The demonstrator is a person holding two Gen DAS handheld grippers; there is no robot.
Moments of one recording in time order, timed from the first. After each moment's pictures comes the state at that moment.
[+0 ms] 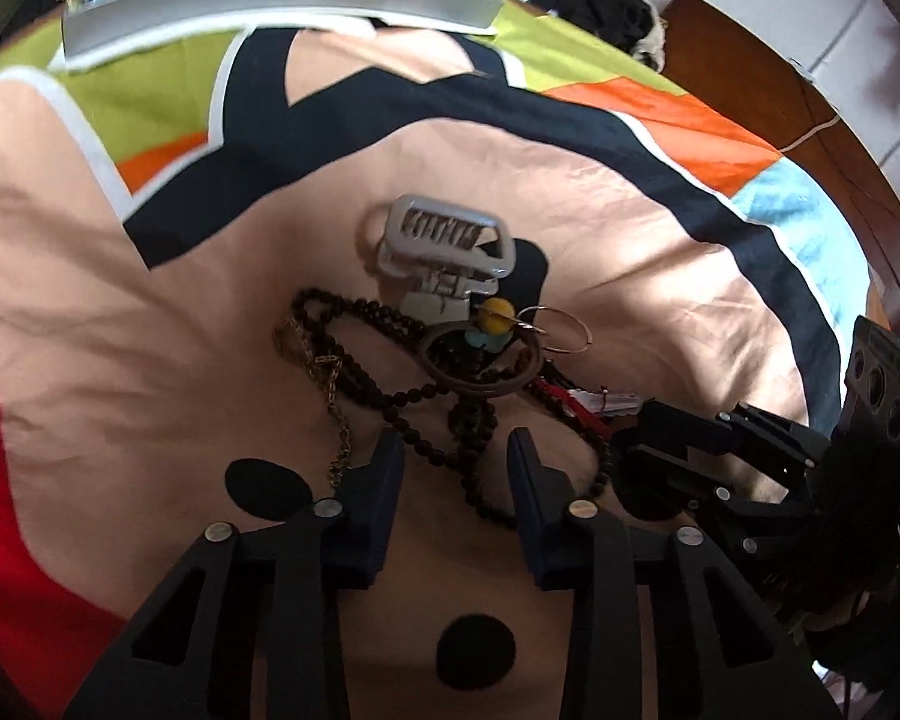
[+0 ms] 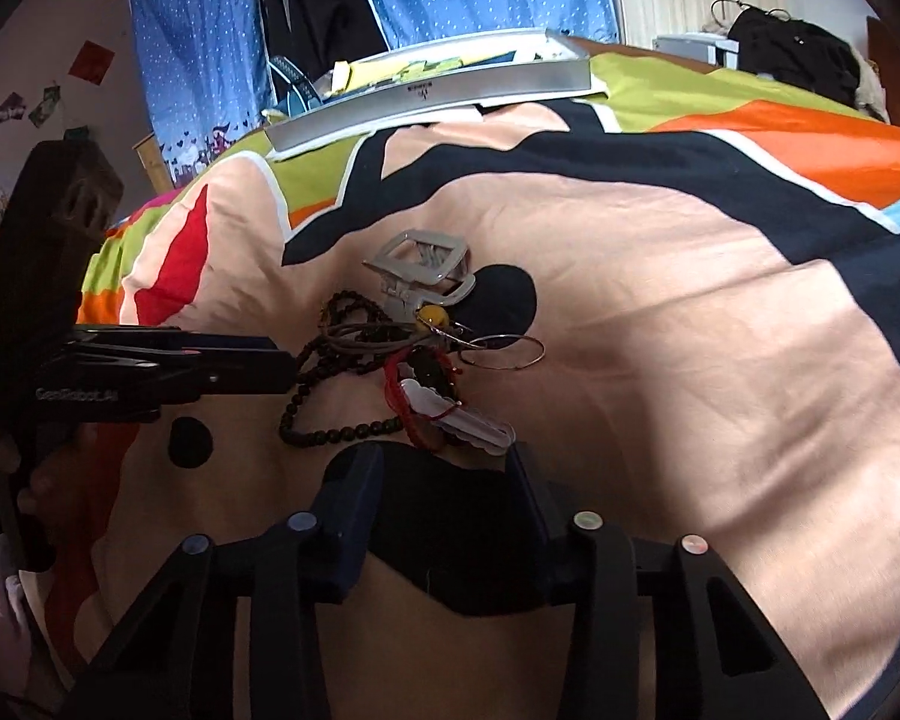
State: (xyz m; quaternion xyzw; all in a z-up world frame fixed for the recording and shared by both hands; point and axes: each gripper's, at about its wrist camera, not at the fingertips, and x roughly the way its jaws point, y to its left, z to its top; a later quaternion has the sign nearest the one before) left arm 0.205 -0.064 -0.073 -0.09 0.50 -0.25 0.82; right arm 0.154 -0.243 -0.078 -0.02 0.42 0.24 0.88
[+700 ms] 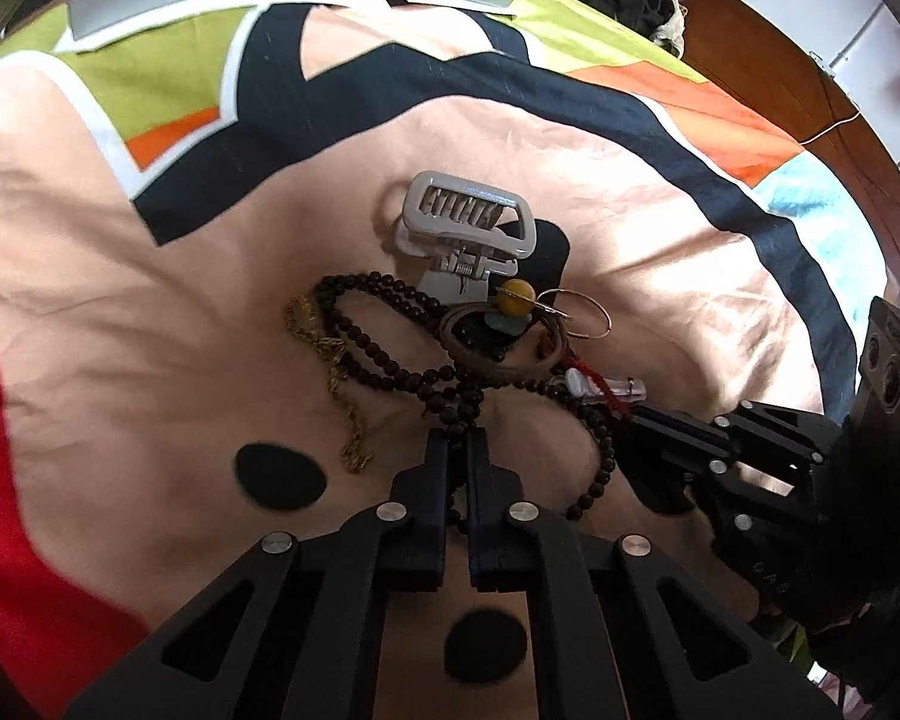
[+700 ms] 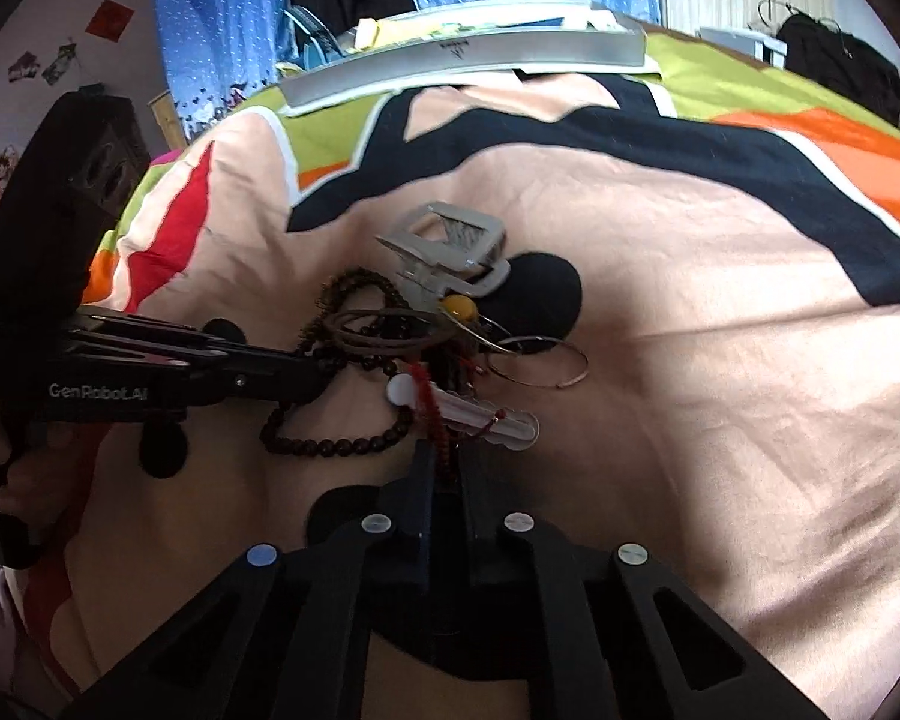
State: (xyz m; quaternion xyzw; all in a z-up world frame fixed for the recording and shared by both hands) left arm 0.204 -0.060 -0.073 -0.08 0.52 -0.23 0.82; right arm 0.167 -0.222 -0.084 -0.05 0.43 0.26 0.86
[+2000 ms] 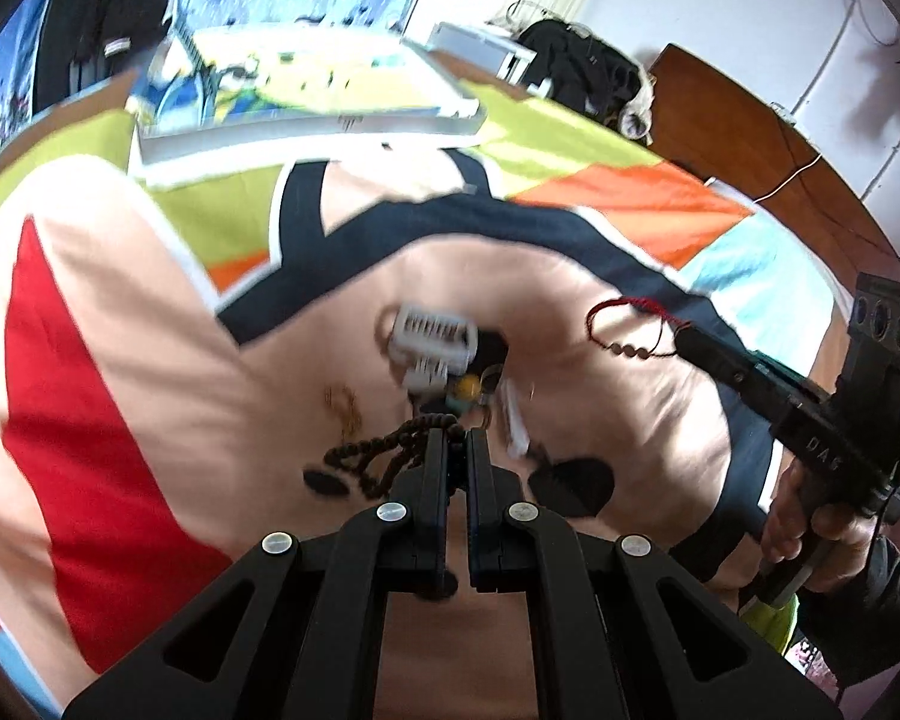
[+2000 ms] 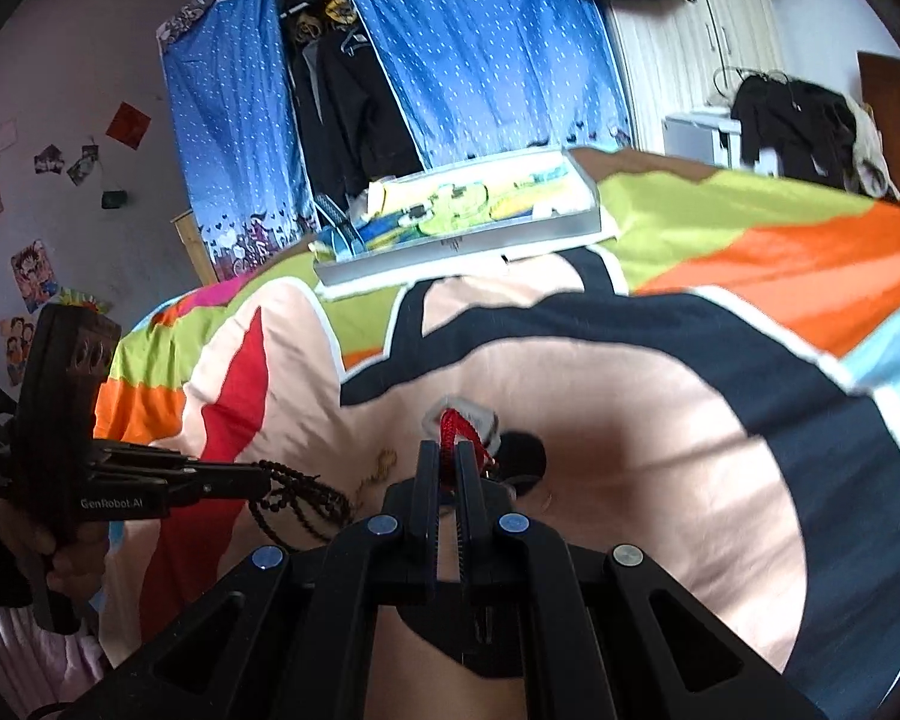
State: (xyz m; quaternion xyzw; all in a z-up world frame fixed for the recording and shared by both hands) left arm 0.169 -0.032 0.025 -0.09 0.44 -0.23 0.86; right arm 0.150 -0.258 0.025 0.03 0.32 0.28 0.91
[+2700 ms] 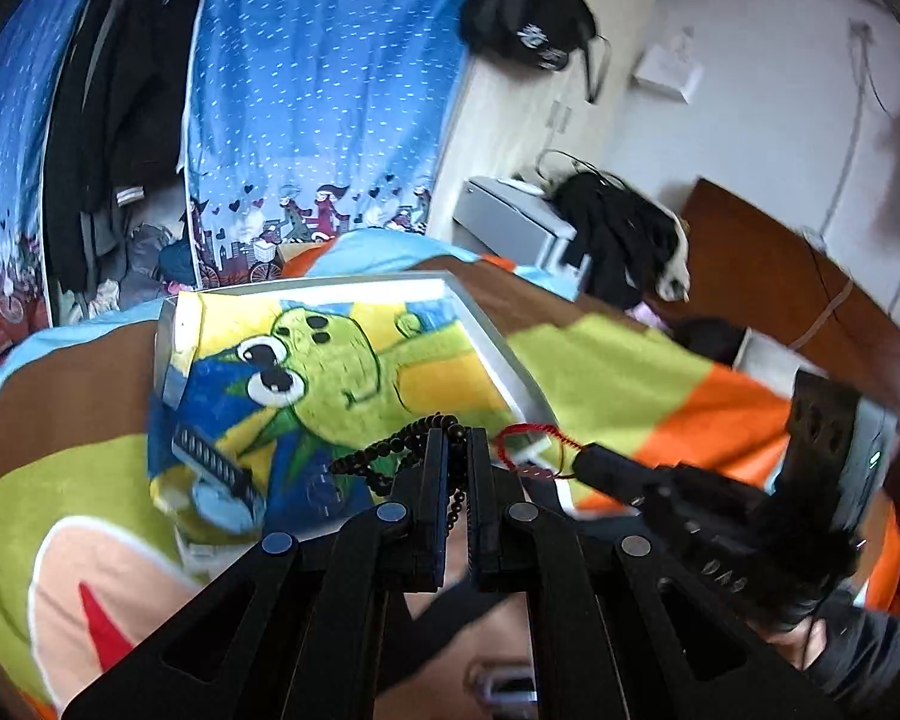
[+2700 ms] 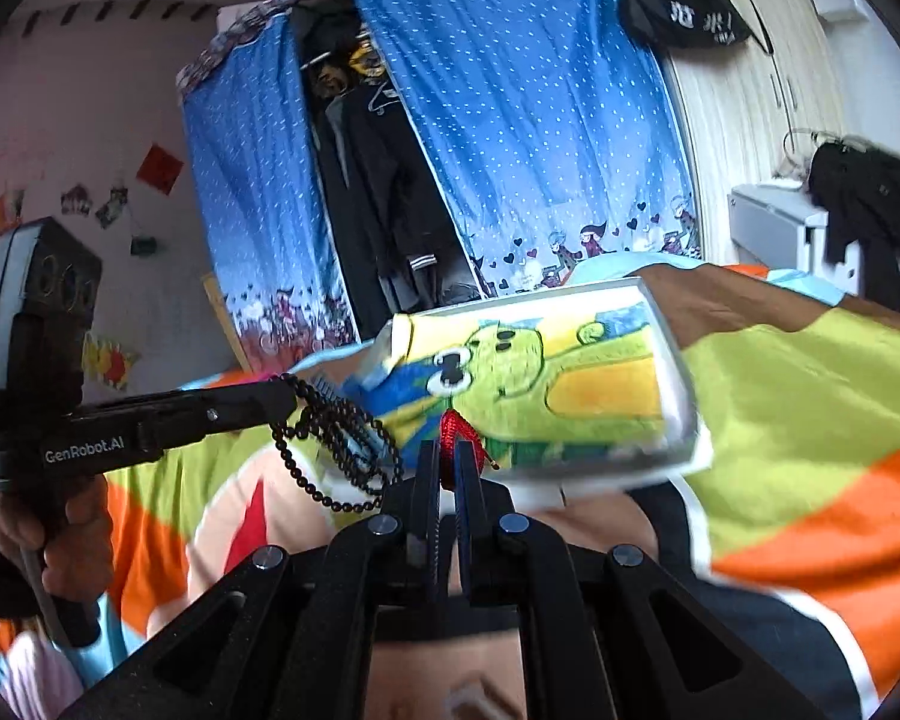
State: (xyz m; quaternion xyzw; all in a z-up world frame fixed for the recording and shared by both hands) left arm 0.364 0.017 0.138 -0.11 0.31 -0.19 0.93; right arm 0.344 -0.182 0.102 0.05 0.27 0.32 0.91
